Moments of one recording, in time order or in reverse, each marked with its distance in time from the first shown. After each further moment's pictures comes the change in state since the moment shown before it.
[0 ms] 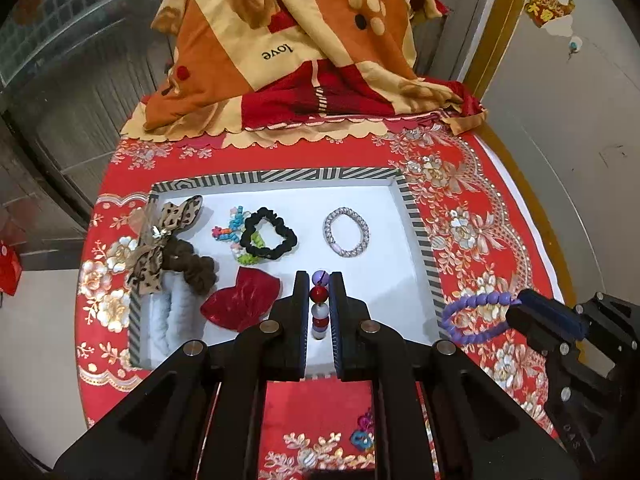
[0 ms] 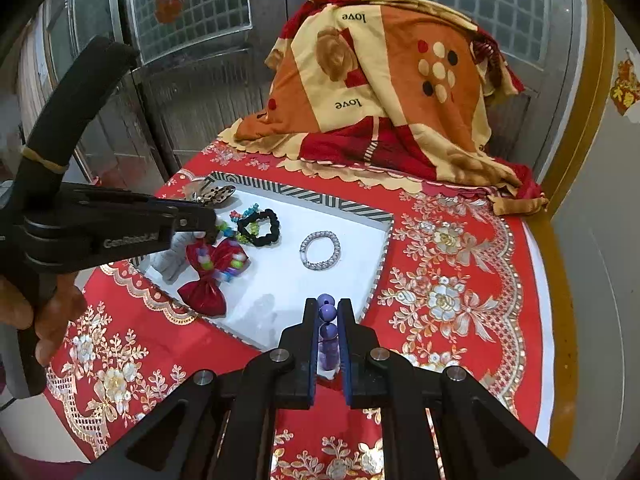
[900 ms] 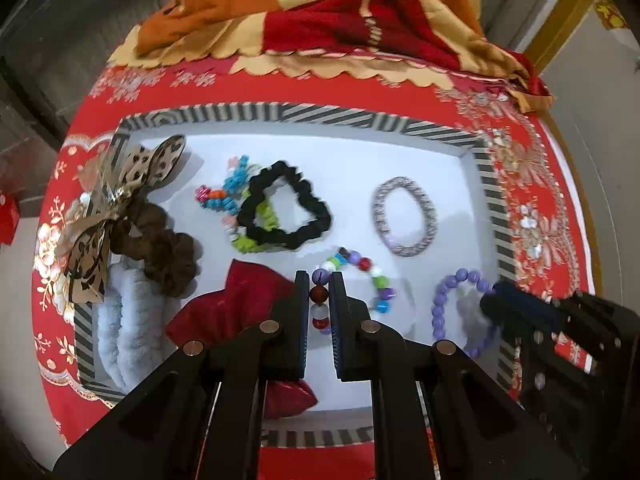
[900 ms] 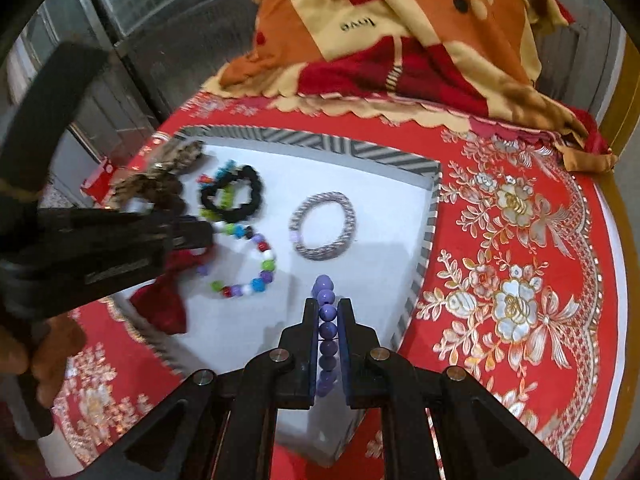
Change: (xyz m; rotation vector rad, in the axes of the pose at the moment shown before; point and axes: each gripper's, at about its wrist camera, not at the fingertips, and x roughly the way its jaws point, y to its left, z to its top) left arm 0.106 0.030 0.005 -0.126 0.186 0.037; right arm 0.137 -0.026 0.015 0.049 0.204 0.108
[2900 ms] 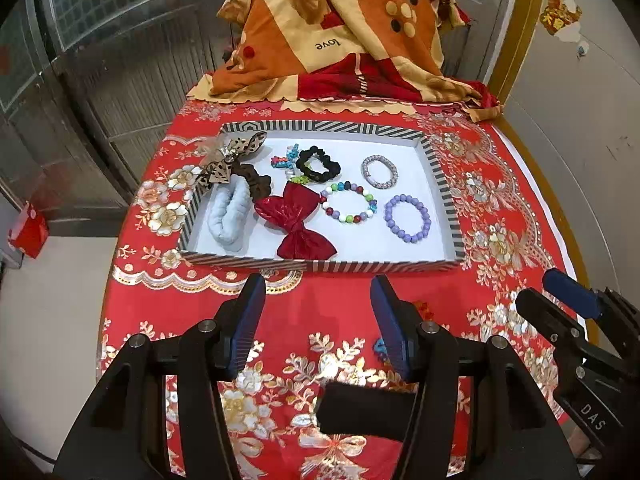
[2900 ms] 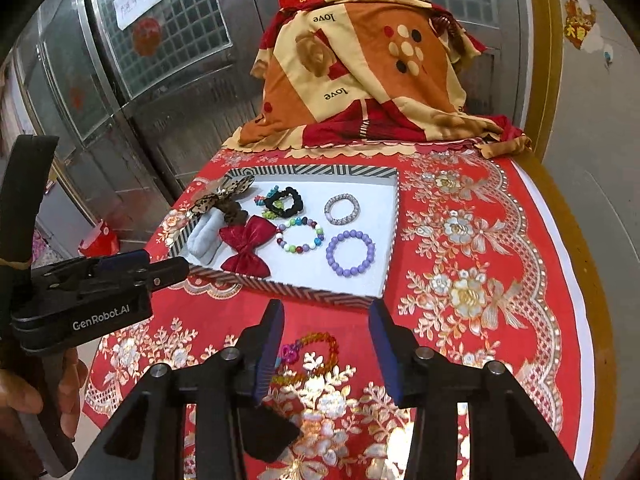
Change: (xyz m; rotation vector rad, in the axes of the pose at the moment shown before) left arm -0.149 0.001 -0.150 0.032 -0.246 0.065; right arm -0.155 0.073 -0.125 0.147 -0.248 -0.060
